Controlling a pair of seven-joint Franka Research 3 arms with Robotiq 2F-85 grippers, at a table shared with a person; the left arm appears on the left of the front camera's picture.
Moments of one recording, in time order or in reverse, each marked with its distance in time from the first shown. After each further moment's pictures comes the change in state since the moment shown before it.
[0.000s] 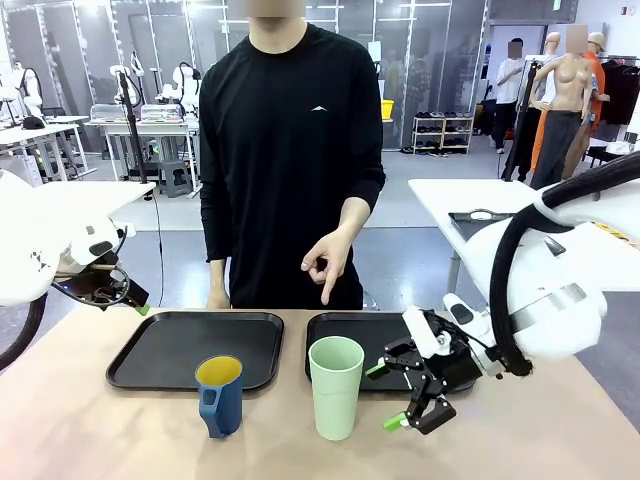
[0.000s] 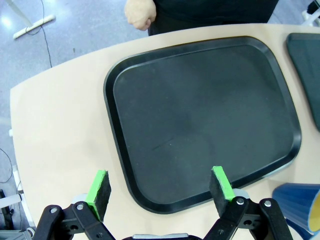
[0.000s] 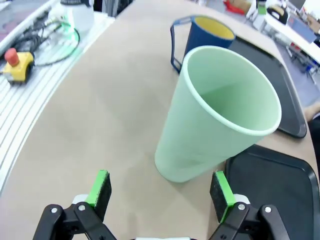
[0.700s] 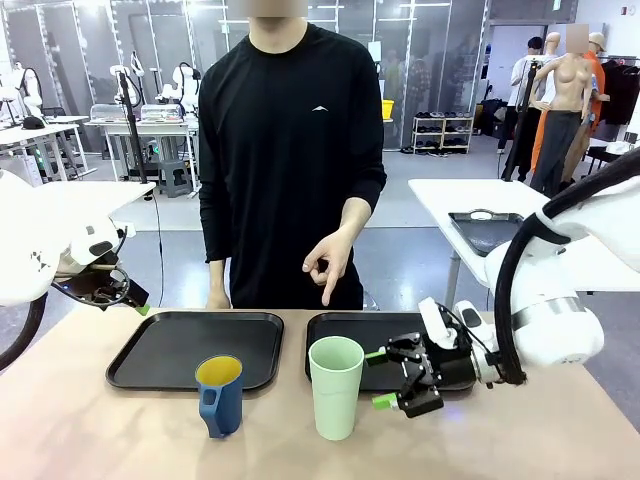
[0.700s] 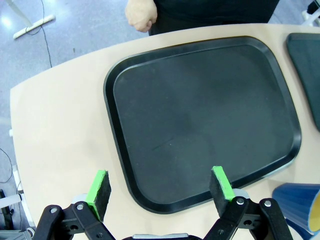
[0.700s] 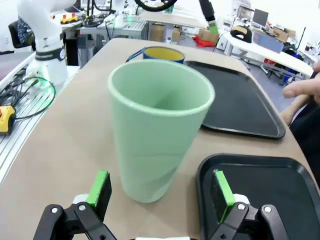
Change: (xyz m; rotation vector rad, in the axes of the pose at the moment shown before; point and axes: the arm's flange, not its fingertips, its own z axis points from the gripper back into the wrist) left arm 0.000 0.000 0.000 0.000 0.000 0.000; right arm -0.036 -0.028 -0.005 -0.106 -0.247 -0.140
